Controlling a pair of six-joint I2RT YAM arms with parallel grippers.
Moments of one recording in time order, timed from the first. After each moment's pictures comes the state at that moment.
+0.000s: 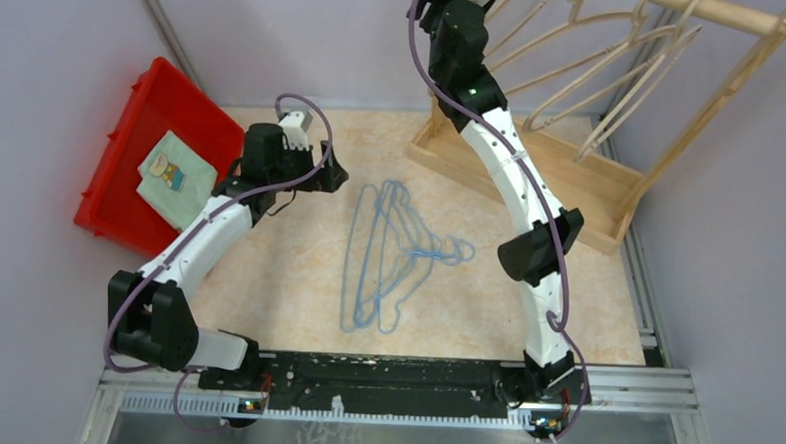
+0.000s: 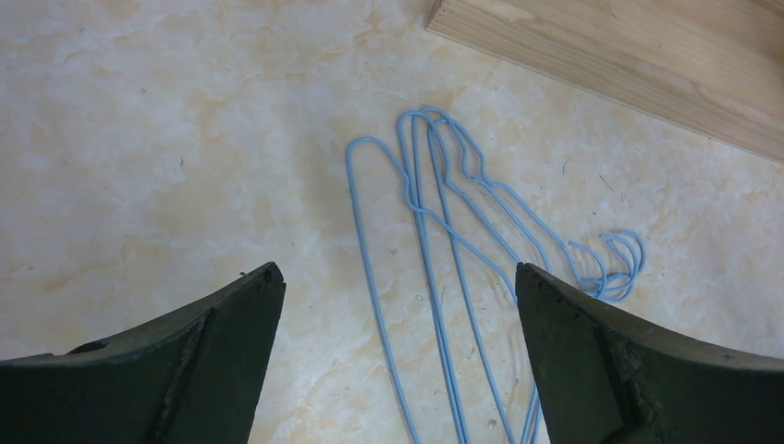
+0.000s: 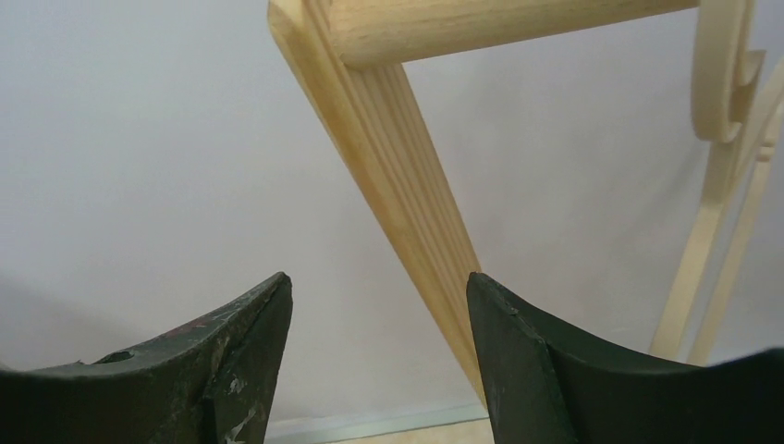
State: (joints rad) left arm -0.27 1.37 1.07 -0.18 0.24 -0.23; right arm 0.57 2.12 2.52 -0.11 0.56 0.21
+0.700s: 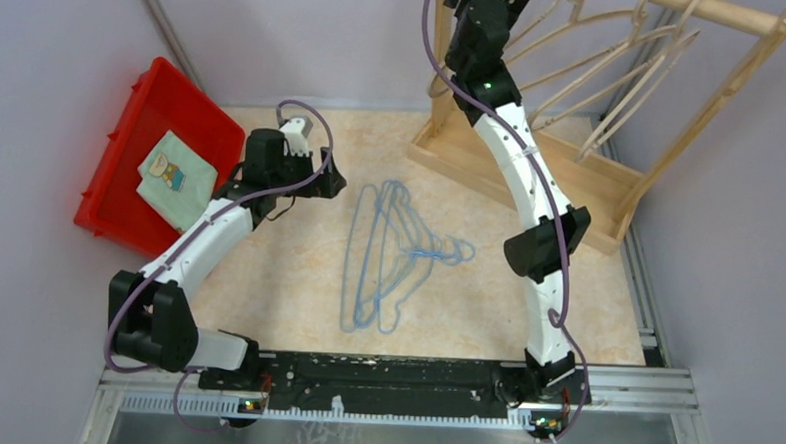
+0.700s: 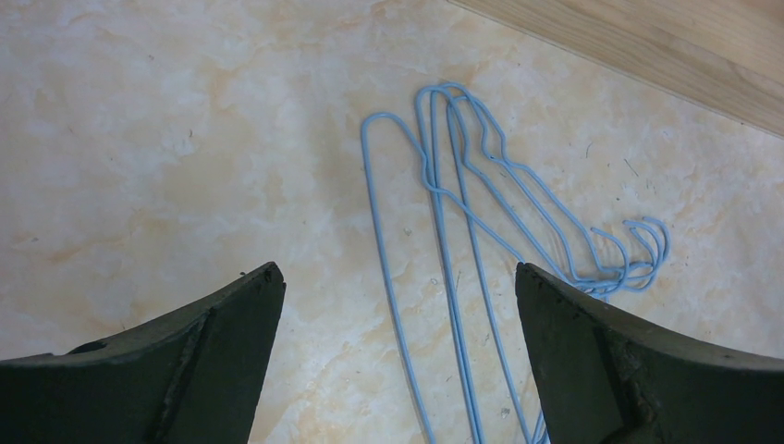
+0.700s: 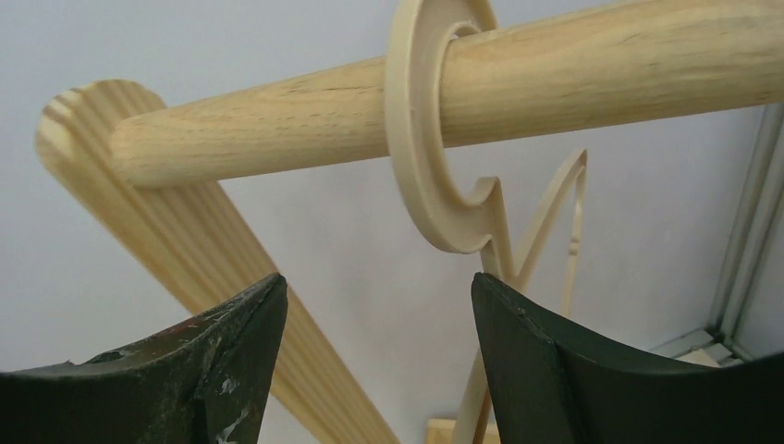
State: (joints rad) left arm -0.27 1.37 1.04 -0.19 0.21 -0.22; right arm 0.50 2.13 2.52 0.00 0.76 0.04
